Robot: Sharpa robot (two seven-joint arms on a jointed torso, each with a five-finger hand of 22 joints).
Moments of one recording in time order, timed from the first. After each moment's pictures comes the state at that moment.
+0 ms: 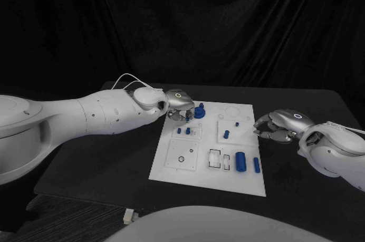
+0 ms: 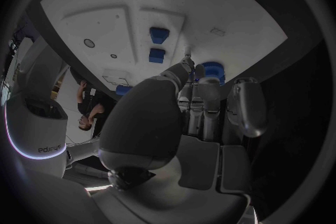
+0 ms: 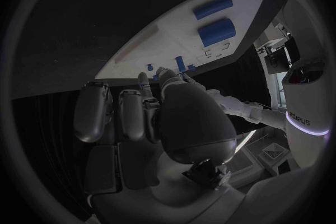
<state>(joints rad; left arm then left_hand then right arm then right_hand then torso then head) 1.21 -0.62 -0.21 1.10 -1.84 -0.25 0.26 1.46 -0.05 0.31 0.08 0.05 1.06 0.04 0.09 0.24 1.13 -0.02 0.15 0.15 1.27 -0.05 1.16 0.77 0.08 1.42 0.07 1.22 1.31 1.17 -0.86 -0.21 1.42 -1.60 -0.37 0.00 1.34 0.05 0.03 0.22 0.43 0.86 0.10 0.20 0.14 1.47 -0.01 1.53 1.31 1.46 -0.08 1.37 1.18 0.06 1.46 0.03 1.25 1.31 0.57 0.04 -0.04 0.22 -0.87</state>
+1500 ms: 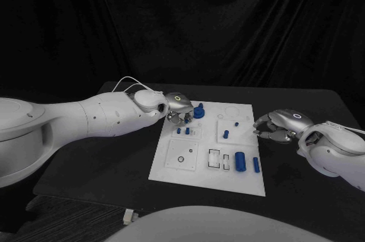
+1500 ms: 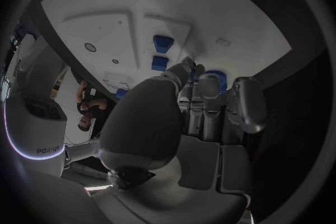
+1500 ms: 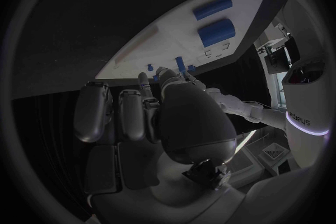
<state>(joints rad) 1.19 -0.61 -0.21 1.08 -1.84 -0.23 0.26 1.46 -0.05 0.31 0.08 0.05 1.06 0.04 0.09 0.24 1.13 -0.02 0.15 0.15 1.25 -0.05 1.13 0.74 0.08 1.41 0.07 1.19 1.31 1.17 -0.86 -0.21 1.42 -1.60 -0.37 0.00 1.34 0.05 0.03 0.22 0.43 0.86 0.10 0.20 0.14 1.47 -0.01 1.53 1.31 1.46 -0.08 1.37 1.18 0.06 1.46 0.03 1.25 1.31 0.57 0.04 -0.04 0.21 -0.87</state>
